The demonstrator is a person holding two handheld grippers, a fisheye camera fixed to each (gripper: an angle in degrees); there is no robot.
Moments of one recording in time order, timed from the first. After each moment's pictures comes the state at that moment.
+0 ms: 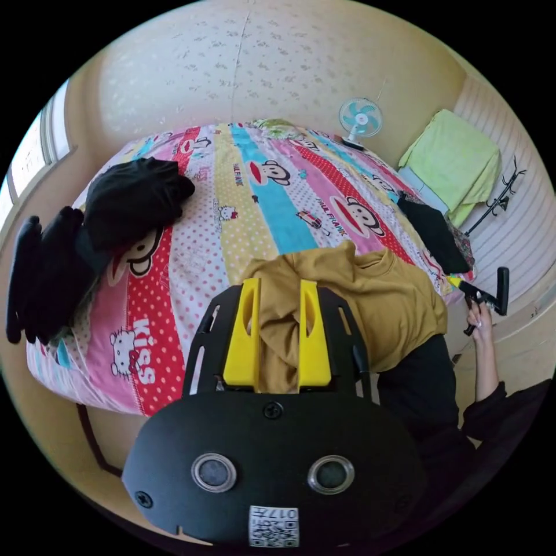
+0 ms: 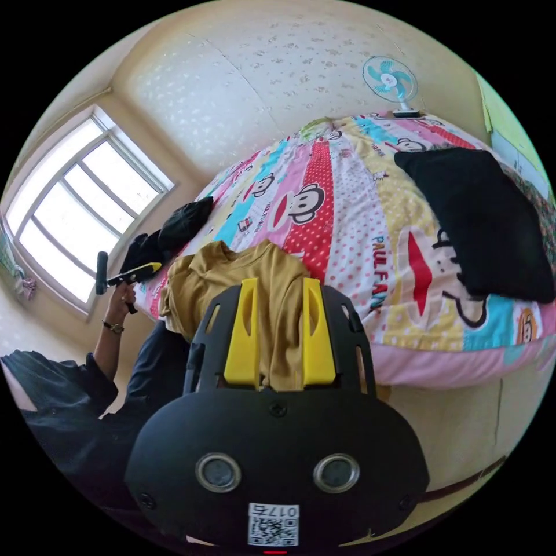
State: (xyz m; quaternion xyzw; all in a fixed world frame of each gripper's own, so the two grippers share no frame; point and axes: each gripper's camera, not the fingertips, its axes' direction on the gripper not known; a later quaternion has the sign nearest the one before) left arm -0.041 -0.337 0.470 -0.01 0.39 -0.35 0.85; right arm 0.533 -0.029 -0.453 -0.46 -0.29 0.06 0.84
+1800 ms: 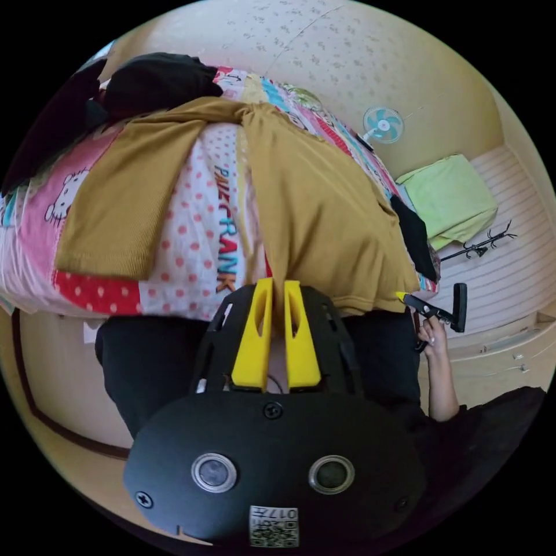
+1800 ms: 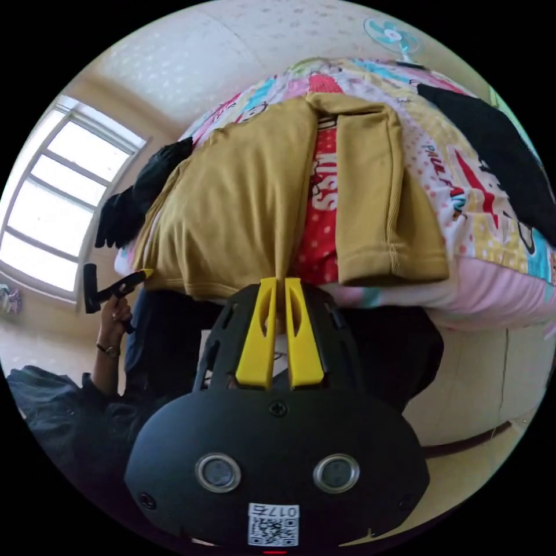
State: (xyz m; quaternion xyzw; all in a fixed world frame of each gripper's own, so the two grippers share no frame) left arm -0.040 -0.203 0.490 -0.07 0.51 -0.43 0.74; right arm 0.376 0.069 -0.392 -0.58 -0.26 0.05 0.77
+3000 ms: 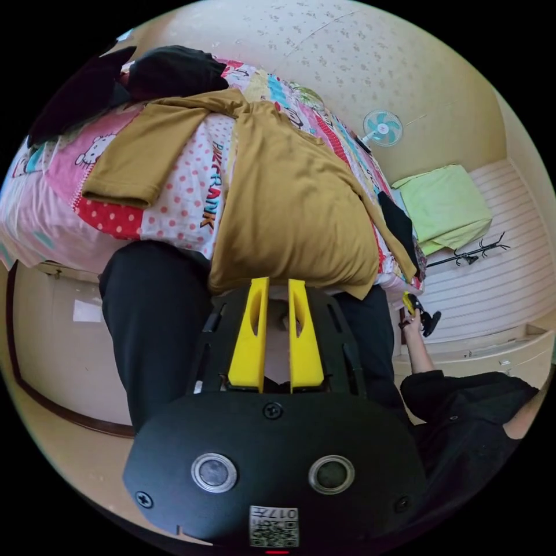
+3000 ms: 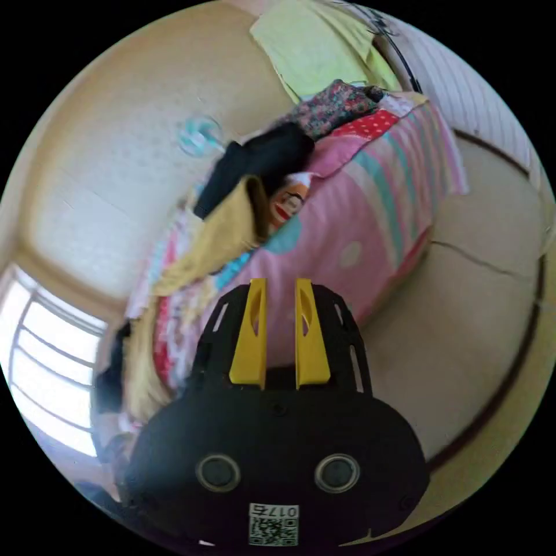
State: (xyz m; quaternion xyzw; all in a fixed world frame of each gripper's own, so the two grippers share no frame) left arm -0.132 -0.171 0.440 -0.08 0.53 -0.46 0.71; right arm 0.741 0.005 -0.404 -0.36 -0.03 0.34 0.87
